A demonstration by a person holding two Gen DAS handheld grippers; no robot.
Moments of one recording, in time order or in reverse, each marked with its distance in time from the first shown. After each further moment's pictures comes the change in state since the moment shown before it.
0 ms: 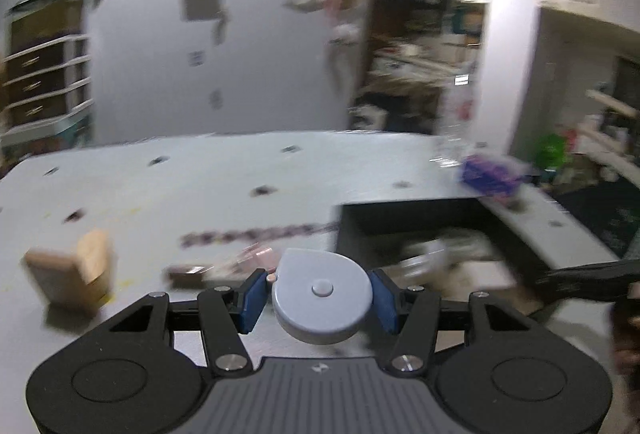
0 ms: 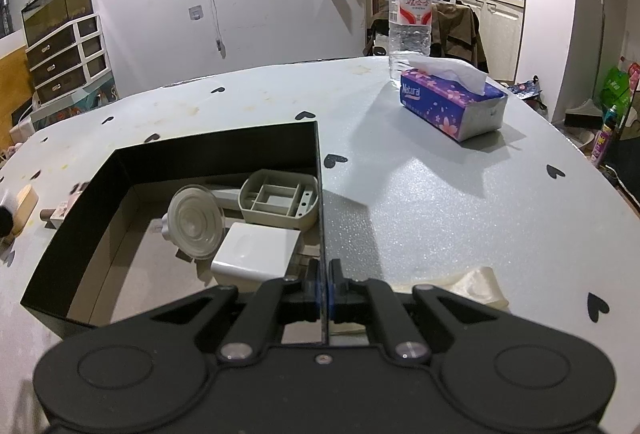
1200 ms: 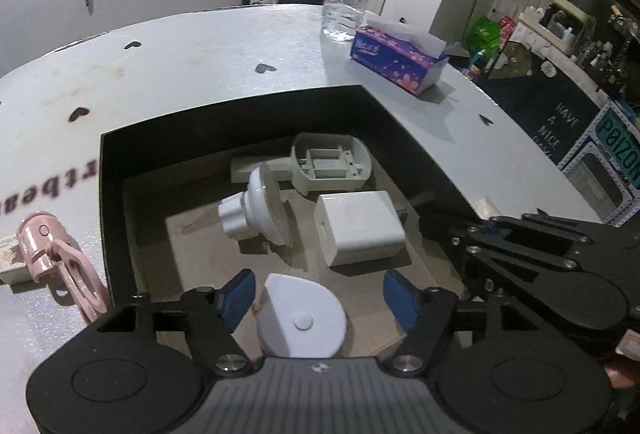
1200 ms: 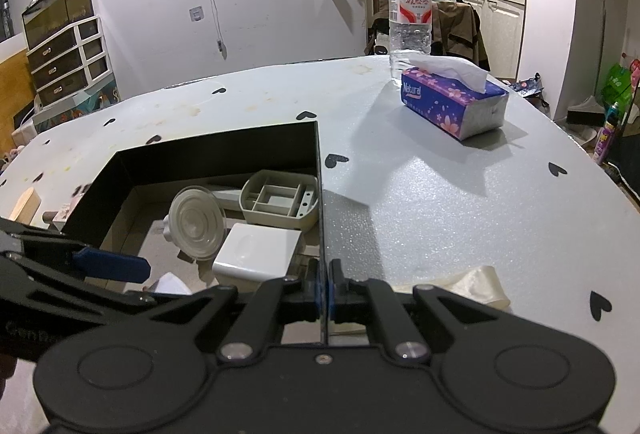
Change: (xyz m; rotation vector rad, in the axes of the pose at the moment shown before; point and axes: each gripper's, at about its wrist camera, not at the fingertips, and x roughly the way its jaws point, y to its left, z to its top) left arm 0.116 -0.097 0.011 0.072 0.415 -0.229; right arm 0.001 -0.001 0.000 0.009 0.000 0.012
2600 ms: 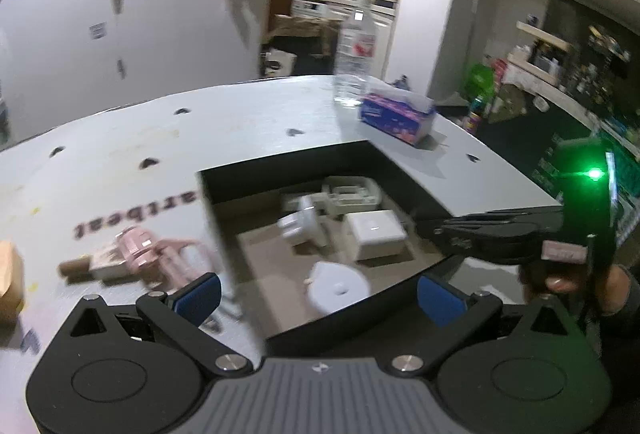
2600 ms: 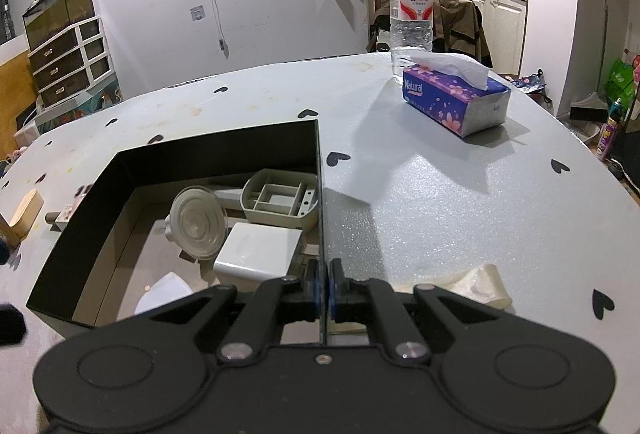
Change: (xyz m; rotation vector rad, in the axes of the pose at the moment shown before) left arm -0.096 0.012 -0.049 0.037 -0.216 0.084; right arm 0.001 -0.003 0.001 0.009 0.006 0.013
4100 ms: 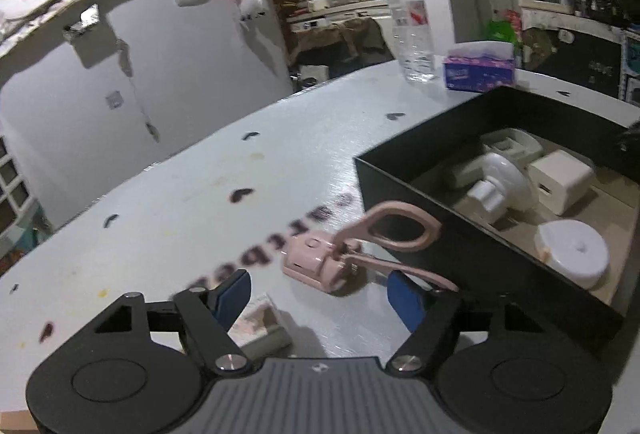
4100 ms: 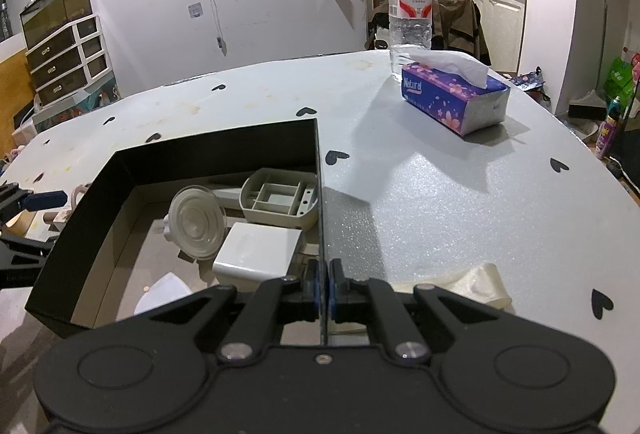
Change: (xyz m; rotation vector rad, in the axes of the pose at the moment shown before) left arm 0.075 0.103 -0.011 0.322 -0.076 0.160; right arm 0.002 0.000 0.001 -0.003 0.011 -0.010
